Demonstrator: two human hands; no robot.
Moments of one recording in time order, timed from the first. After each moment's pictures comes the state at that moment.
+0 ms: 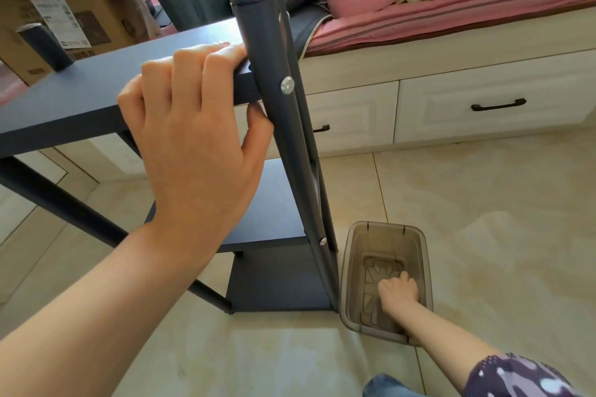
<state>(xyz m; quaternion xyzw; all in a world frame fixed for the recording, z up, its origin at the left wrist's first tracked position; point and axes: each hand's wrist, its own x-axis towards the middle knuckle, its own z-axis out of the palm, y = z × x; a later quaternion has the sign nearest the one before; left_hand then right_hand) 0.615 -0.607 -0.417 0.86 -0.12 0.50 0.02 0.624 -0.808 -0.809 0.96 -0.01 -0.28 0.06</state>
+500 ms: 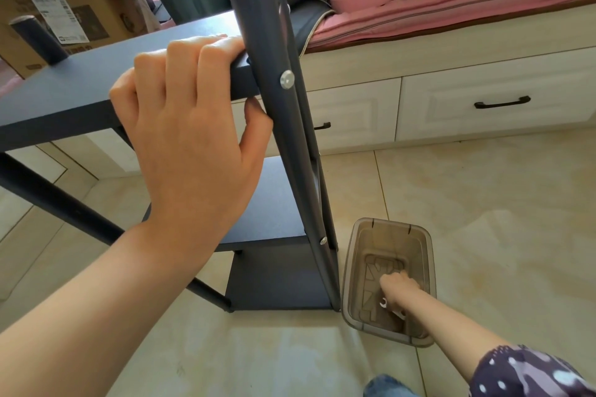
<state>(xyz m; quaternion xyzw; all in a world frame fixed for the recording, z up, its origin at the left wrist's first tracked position) 0.614 -0.608 -0.417 0.85 -0.12 0.51 0.03 0.640 -0.822 -0.806 0.94 0.03 -0.35 -0.02</state>
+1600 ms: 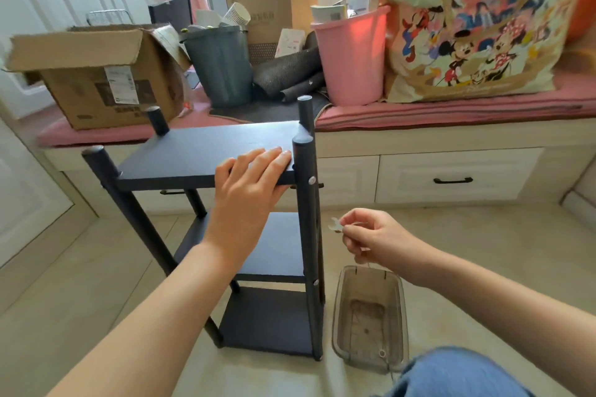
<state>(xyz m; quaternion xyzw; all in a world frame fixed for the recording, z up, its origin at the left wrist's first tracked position) 0.590 -0.564 -0.396 0.88 -0.24 0.41 0.09 0.571 -0.791 -0.442 0.76 0.05 -0.15 -0.63</state>
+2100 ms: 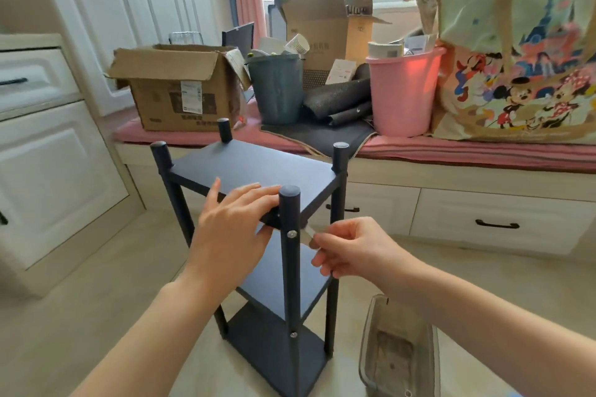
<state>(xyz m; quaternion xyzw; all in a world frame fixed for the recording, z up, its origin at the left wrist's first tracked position) 0.525 -0.484 -0.371 0.92 -0.15 0.35 0.11 0.546 -0.687 -0.378 0.77 0.10 -0.17 -0.60</state>
